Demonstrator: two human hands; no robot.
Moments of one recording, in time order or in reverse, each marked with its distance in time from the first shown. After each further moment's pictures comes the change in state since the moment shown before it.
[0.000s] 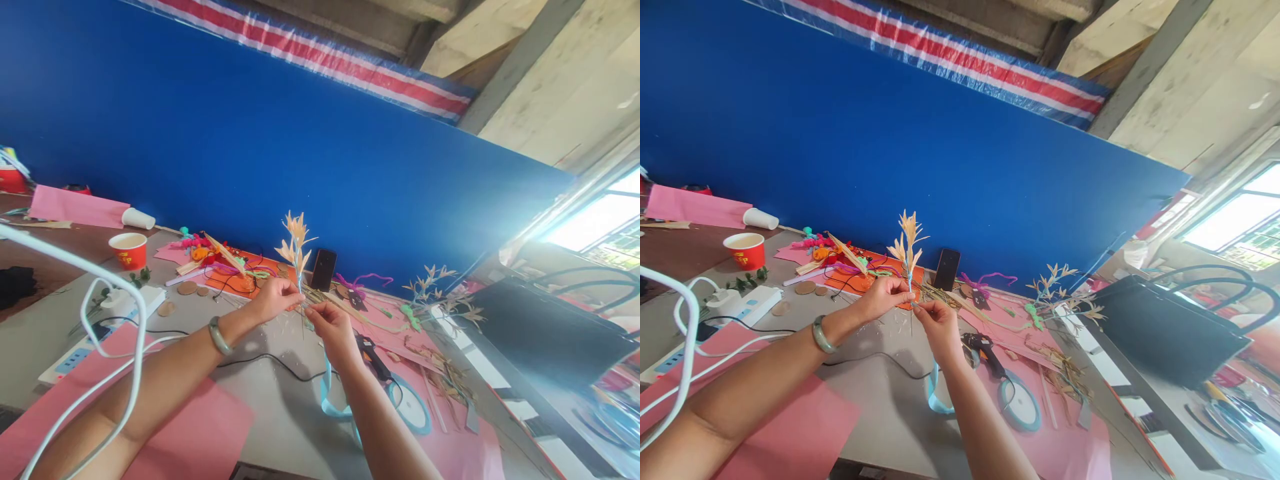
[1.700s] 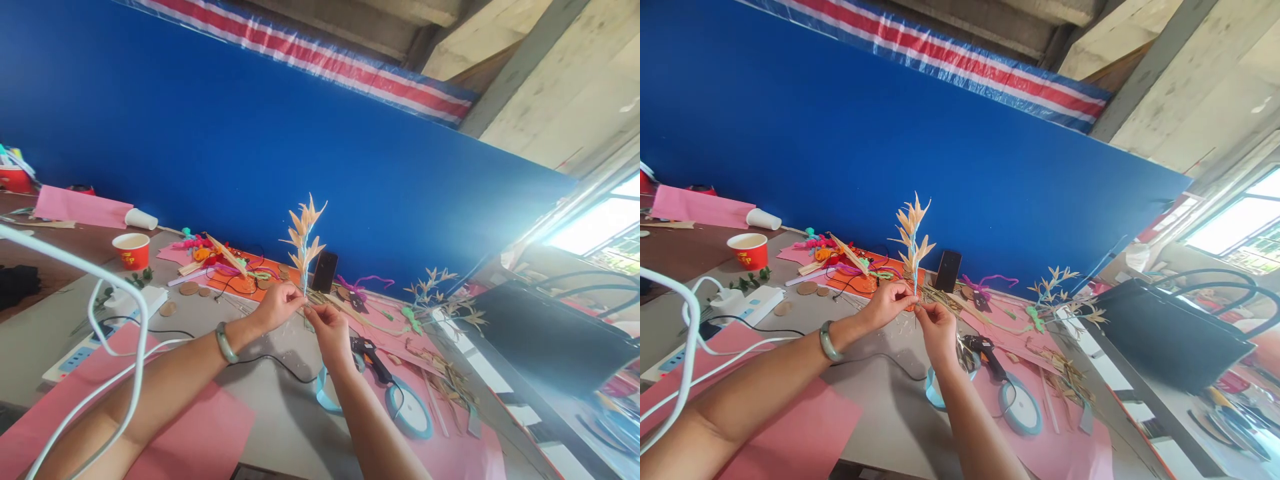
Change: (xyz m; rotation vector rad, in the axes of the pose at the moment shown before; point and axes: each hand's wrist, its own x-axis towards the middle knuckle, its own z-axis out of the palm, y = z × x) left_hand -0.001 -0.011 0.012 0.161 0.137 0.190; right_hand 0.005 0.016 0.012 0.019 0.129 -0.070
